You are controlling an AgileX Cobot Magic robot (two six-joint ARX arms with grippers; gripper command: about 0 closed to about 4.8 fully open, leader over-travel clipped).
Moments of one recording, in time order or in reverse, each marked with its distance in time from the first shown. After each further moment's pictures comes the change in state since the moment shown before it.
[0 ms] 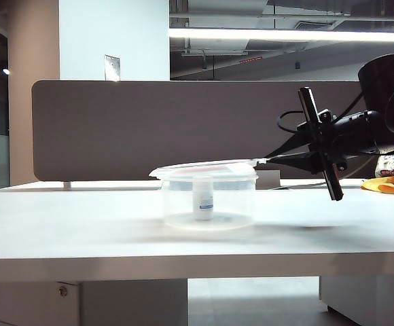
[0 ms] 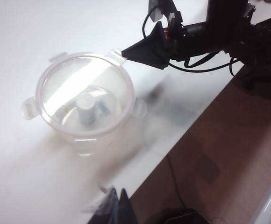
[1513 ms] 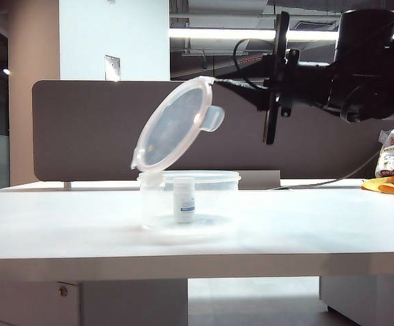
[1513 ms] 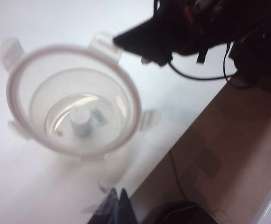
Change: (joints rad) left arm 0.000 0.034 0.000 -0.005 0.000 0.019; right arm 0.153 0.000 0.022 0.615 -0.142 0.418
